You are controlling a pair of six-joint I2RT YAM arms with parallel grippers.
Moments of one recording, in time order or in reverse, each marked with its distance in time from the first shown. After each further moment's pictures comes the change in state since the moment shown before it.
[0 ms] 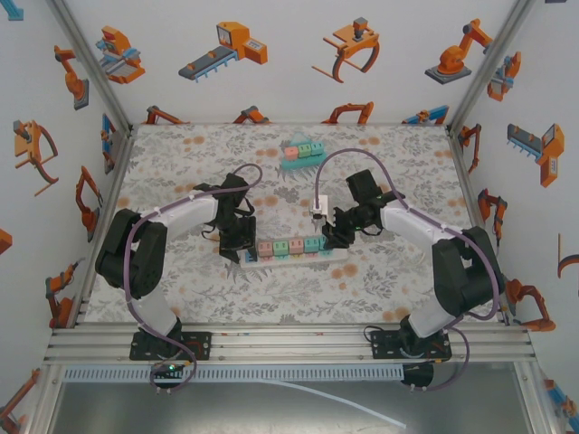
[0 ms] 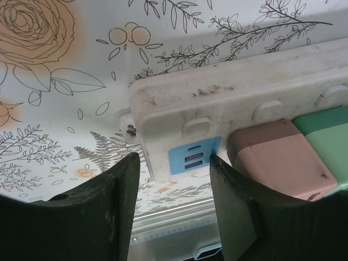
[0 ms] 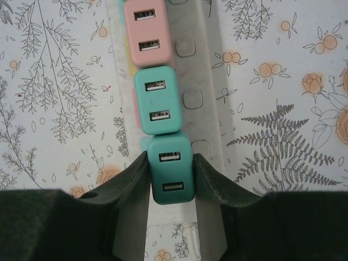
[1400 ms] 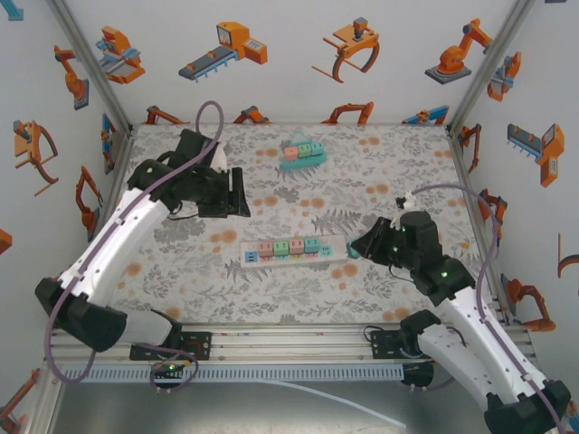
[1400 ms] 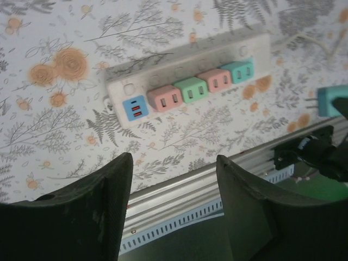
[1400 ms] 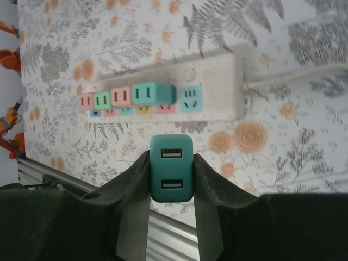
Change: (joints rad) left arm -0.018 -0.425 0.394 -0.274 -0.049 0.061; right arm -0.002 -0.922 -0.373 -0.021 0.598 1.645
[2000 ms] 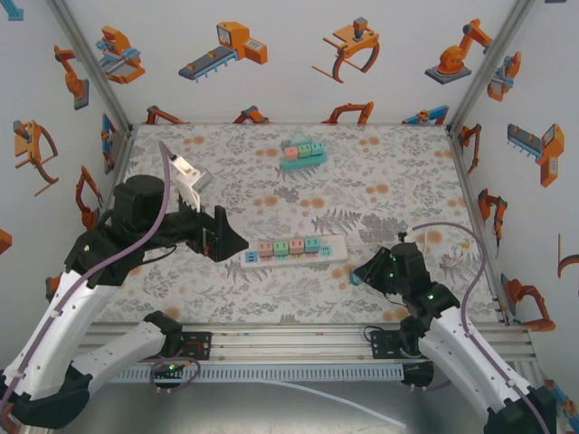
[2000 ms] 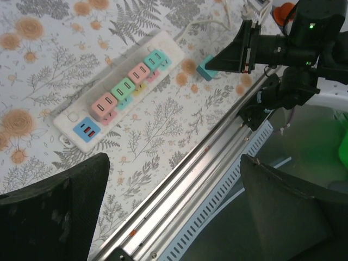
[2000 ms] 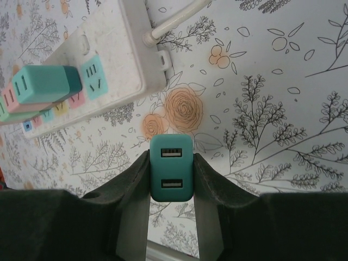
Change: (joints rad) left arm -0.044 -0.468 -0.309 0.213 0.249 0.197; right arm 0.000 -0.114 -0.398 0.186 0.061 0.170
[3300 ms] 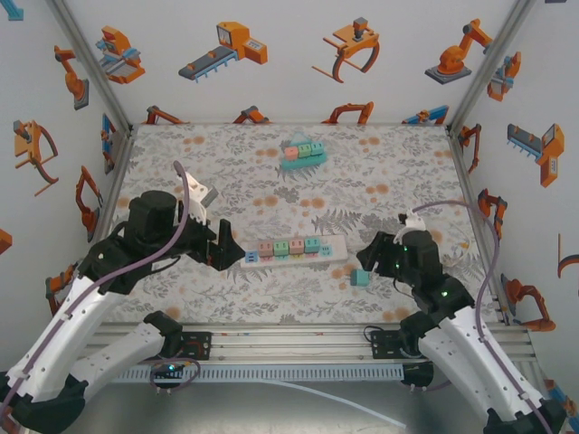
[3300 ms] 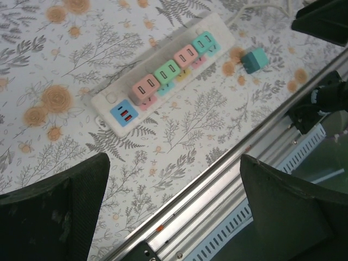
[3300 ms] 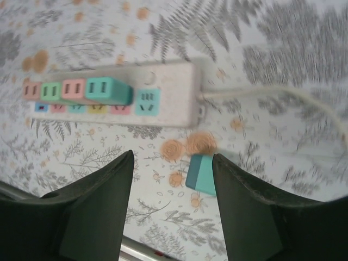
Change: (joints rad) left arm -0.026 -0.064 -0.151 0.042 -0.192 0.021; right arm 0.000 -0.014 0.299 -0.113 -0.013 -0.501
